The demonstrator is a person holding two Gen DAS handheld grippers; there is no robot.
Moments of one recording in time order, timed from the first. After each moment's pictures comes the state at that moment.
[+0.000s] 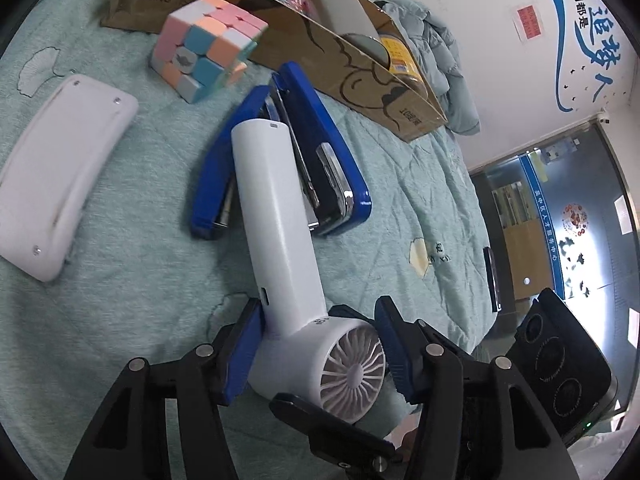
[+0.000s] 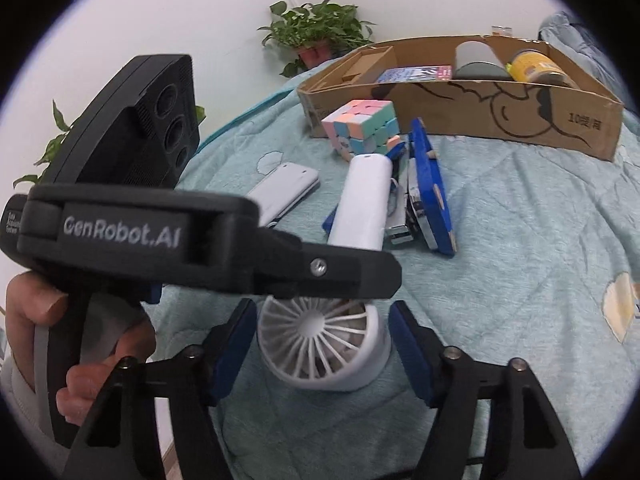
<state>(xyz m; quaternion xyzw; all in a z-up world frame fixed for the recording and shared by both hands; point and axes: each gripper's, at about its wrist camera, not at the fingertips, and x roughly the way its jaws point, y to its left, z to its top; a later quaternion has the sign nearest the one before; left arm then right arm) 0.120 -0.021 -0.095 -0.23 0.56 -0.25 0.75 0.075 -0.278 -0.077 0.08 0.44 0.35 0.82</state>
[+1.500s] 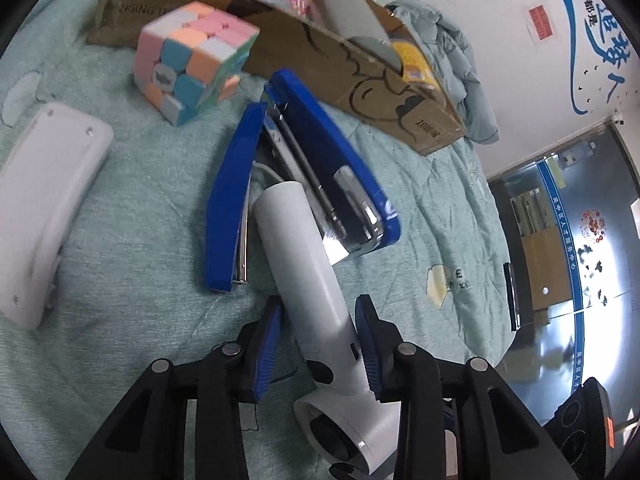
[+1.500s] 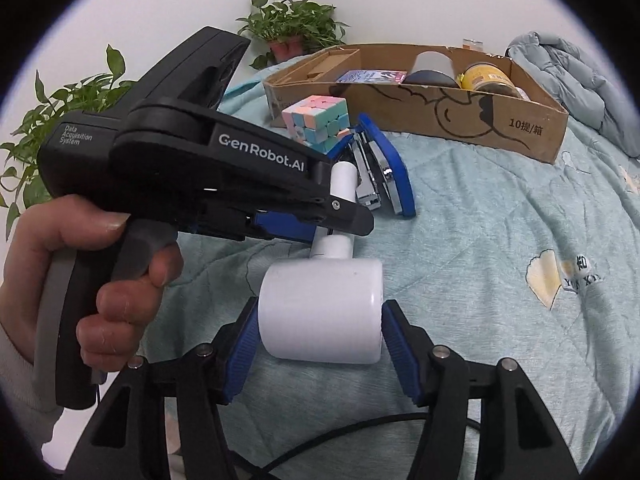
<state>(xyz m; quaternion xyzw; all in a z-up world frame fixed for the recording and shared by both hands) 0.146 -0.038 -0.098 -0.22 0.55 -0.22 0.77 0.049 -0.298 -0.070 0.02 0.44 0.28 0.85</state>
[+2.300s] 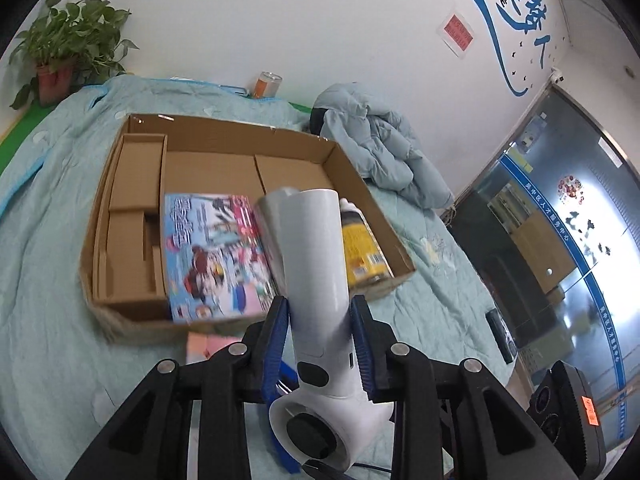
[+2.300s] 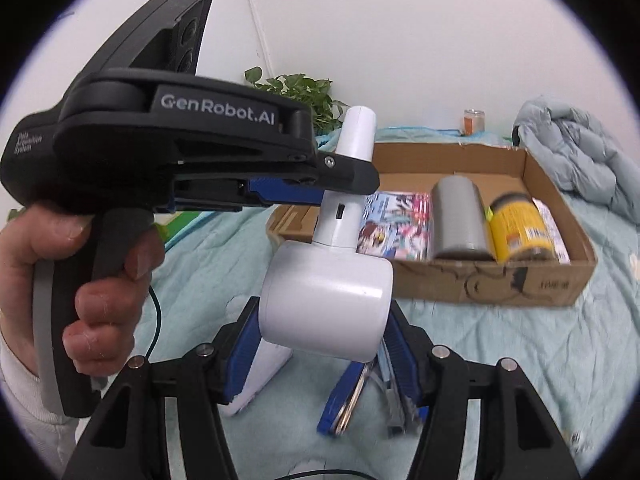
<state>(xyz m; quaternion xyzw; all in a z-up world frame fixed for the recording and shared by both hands) 0.279 0.015 0.079 -0.12 0.42 -0.29 0.85 0.166 -0.246 0.017 0.06 0.34 0.26 0.90</state>
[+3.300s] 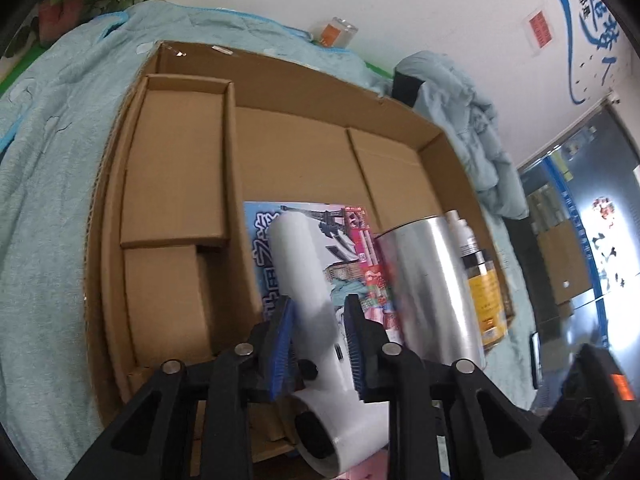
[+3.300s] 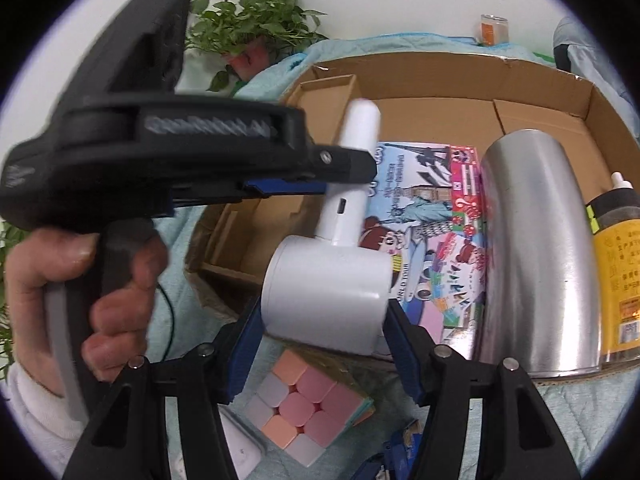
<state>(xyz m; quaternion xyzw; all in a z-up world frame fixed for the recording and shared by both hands) 0.462 0.058 -0.028 -0.14 0.53 -0.24 0.80 0.320 -0.199 -0.039 0.08 0.50 0.28 0.82</state>
